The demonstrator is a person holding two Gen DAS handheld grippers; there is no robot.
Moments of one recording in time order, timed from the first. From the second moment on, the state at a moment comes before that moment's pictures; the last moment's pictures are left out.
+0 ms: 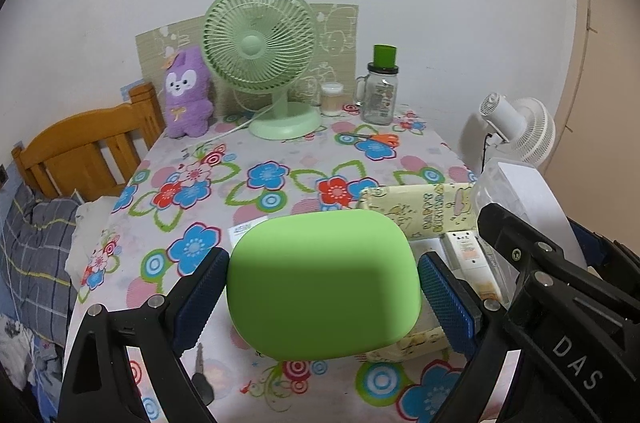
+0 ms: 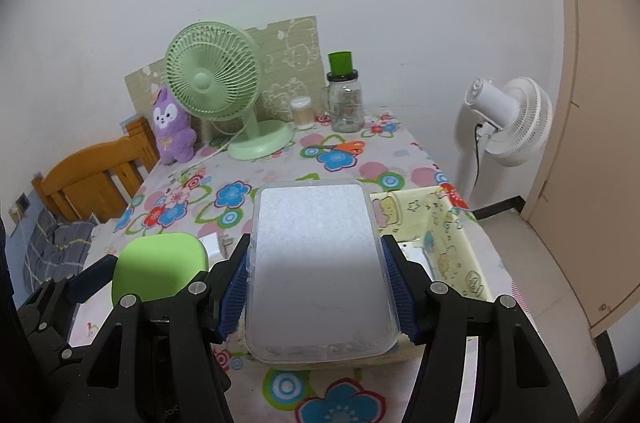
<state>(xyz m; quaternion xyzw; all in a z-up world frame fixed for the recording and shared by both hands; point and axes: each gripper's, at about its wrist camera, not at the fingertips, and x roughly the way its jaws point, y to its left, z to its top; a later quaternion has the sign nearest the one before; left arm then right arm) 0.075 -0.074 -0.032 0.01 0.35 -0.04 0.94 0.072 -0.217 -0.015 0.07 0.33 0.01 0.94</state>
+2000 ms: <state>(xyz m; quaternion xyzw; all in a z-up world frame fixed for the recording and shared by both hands) 0.142 -0.186 -0.099 0.07 0.45 -0.14 0.88 0.132 -0.296 -0.072 0.06 0.39 -0.03 0.92</state>
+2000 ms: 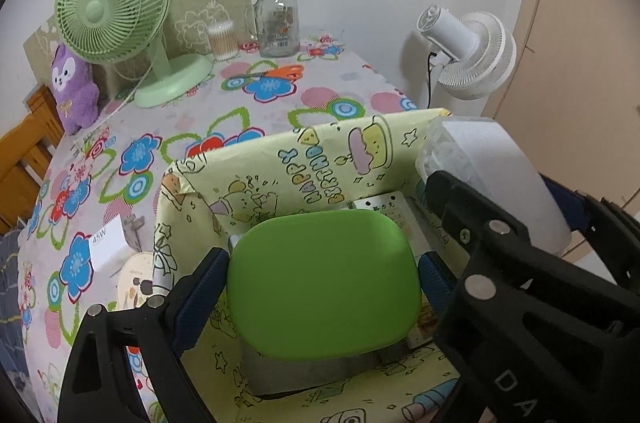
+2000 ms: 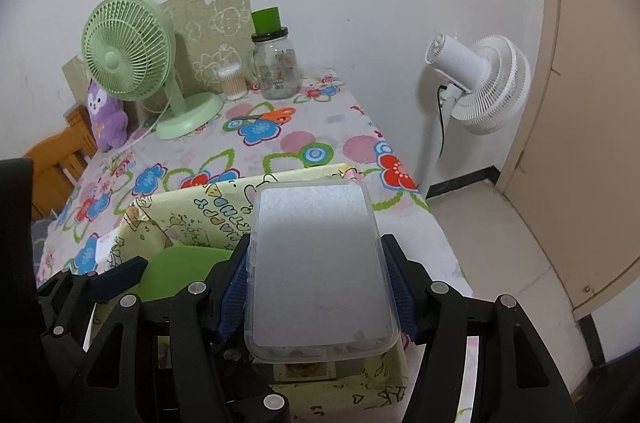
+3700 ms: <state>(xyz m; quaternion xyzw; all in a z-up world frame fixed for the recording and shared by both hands) 0.088 -0.160 -0.069 0.08 0.41 -0.13 0.90 0.088 -0.274 -0.053 0.07 0.38 -0.03 0.92</state>
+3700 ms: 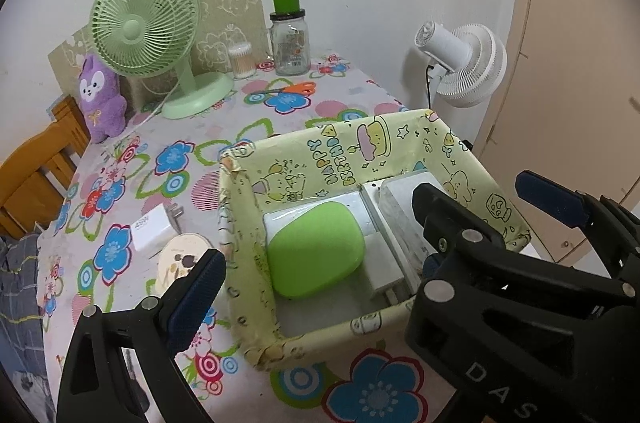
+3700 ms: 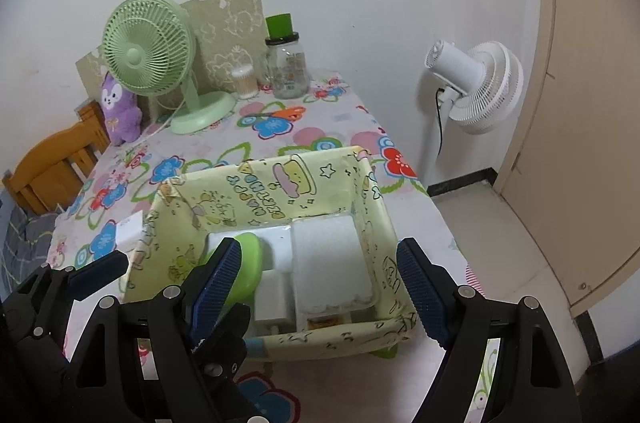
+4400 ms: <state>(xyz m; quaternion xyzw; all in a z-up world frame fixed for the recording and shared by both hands) 0.062 -0.127 -0.042 0.08 0.38 -0.13 0.91 0.061 -0.240 -0.022 0.05 0.34 -0.03 0.94</state>
